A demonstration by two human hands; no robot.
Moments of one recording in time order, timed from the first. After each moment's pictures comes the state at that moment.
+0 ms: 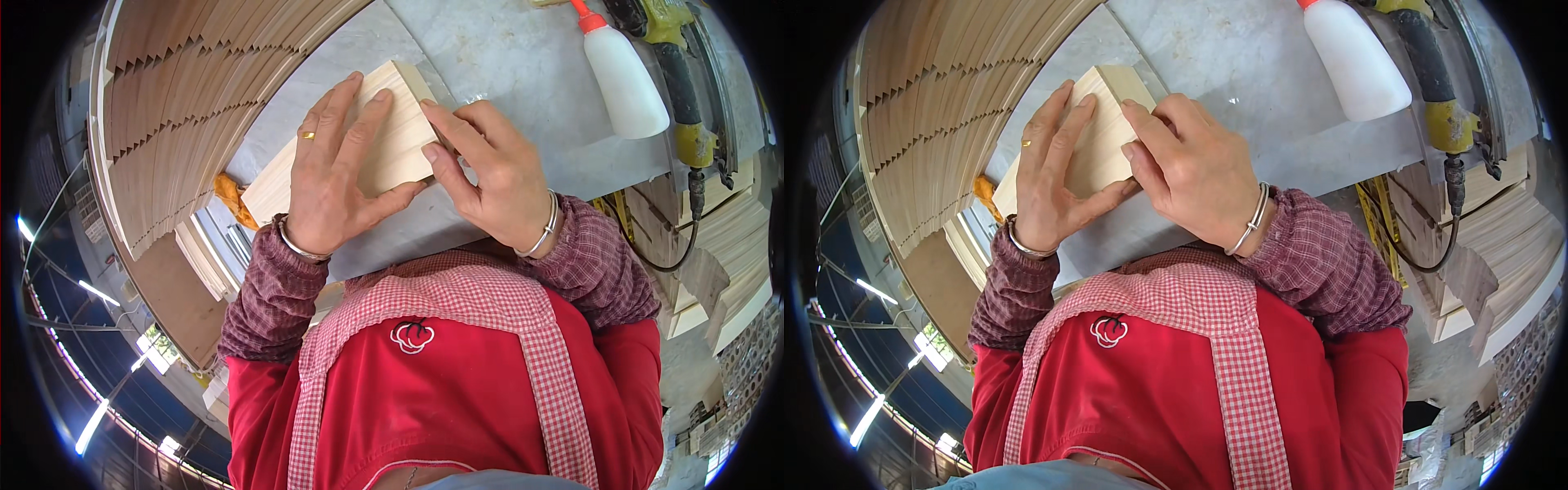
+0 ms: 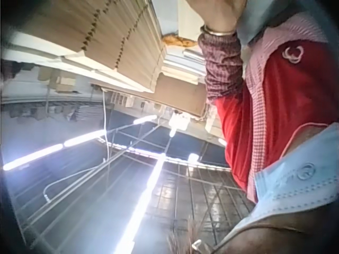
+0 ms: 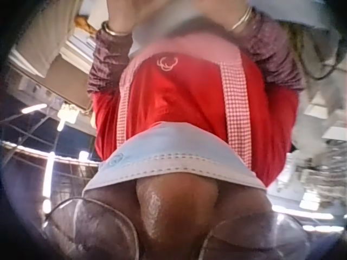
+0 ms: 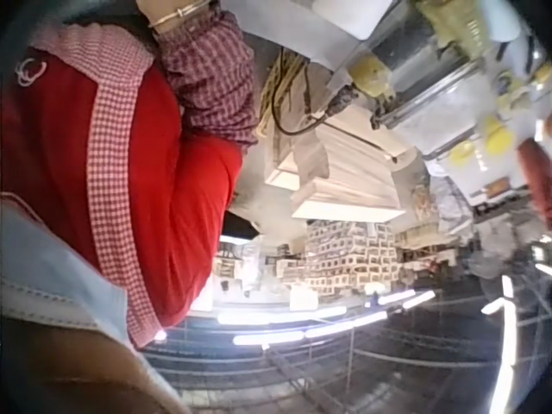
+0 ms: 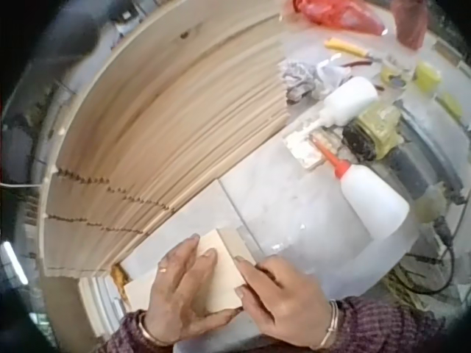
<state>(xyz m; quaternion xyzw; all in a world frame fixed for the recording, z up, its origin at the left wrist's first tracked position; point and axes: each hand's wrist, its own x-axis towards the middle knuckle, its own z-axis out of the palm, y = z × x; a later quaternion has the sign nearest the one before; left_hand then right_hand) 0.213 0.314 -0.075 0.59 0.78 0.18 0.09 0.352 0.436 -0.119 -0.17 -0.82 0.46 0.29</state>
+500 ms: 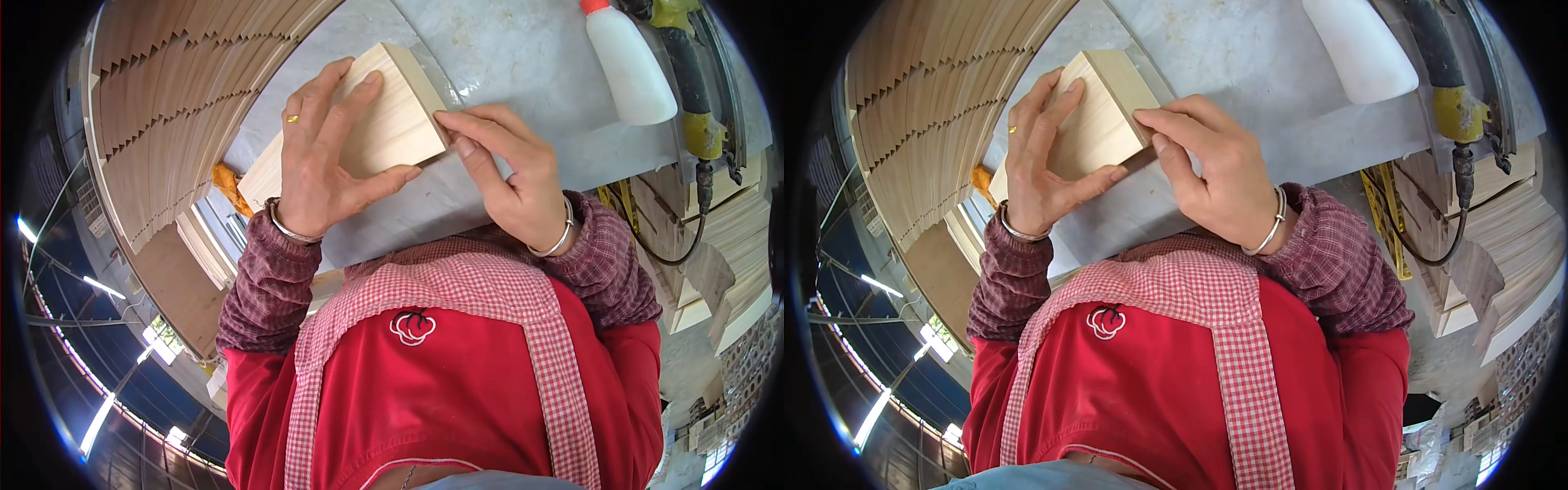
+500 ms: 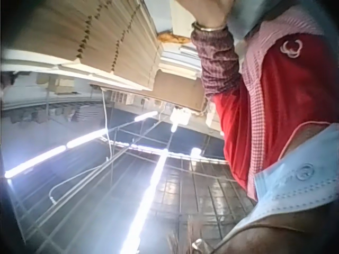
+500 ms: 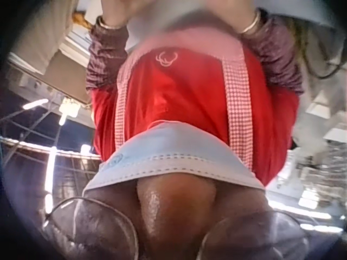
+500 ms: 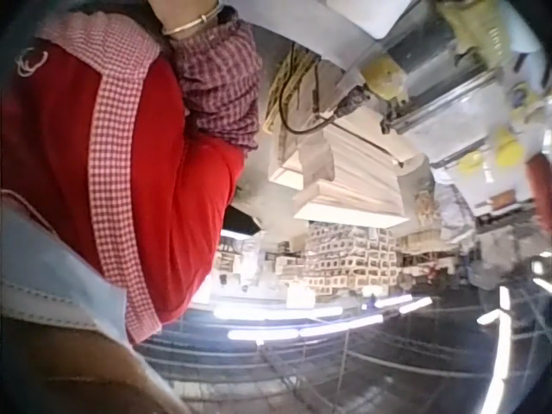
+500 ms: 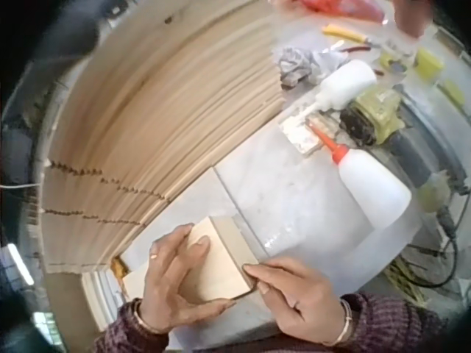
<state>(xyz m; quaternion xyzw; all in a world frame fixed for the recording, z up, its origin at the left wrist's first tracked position) 0.207 0.313 -0.078 0.59 0.78 0.20 0.09 0.377 0.439 -0.128 -0.17 -0.69 0.66 0.22</state>
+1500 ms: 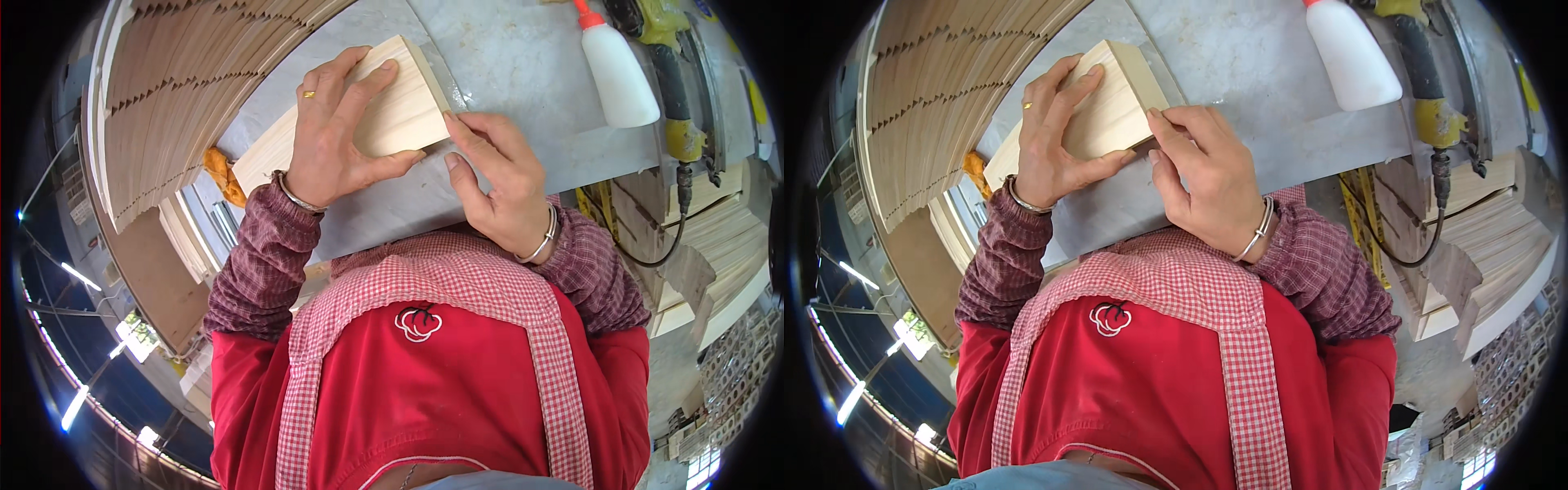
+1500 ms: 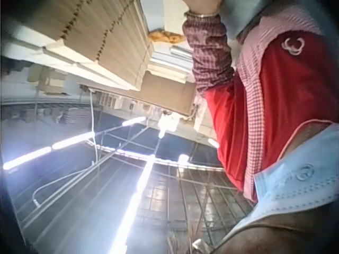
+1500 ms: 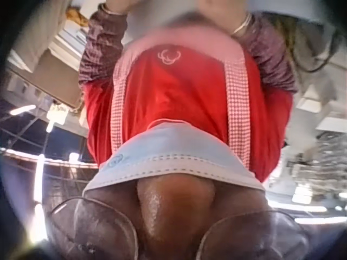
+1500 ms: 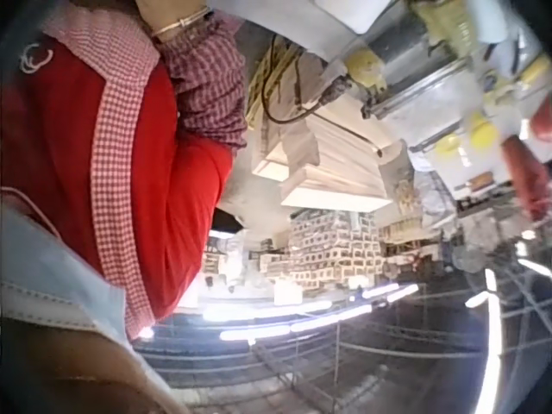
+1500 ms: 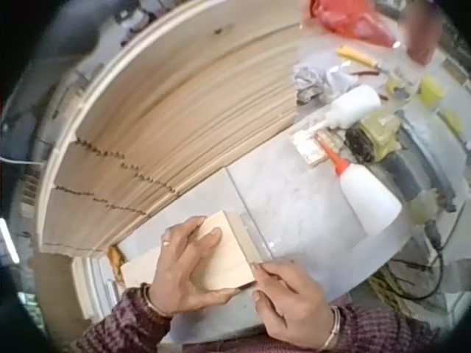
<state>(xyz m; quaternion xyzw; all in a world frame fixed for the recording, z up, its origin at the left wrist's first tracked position) 0.208 0.314 -0.088 0.60 0.77 0.21 0.05 0.381 0.426 -0.118 -0.15 -0.79 0.52 0.29</state>
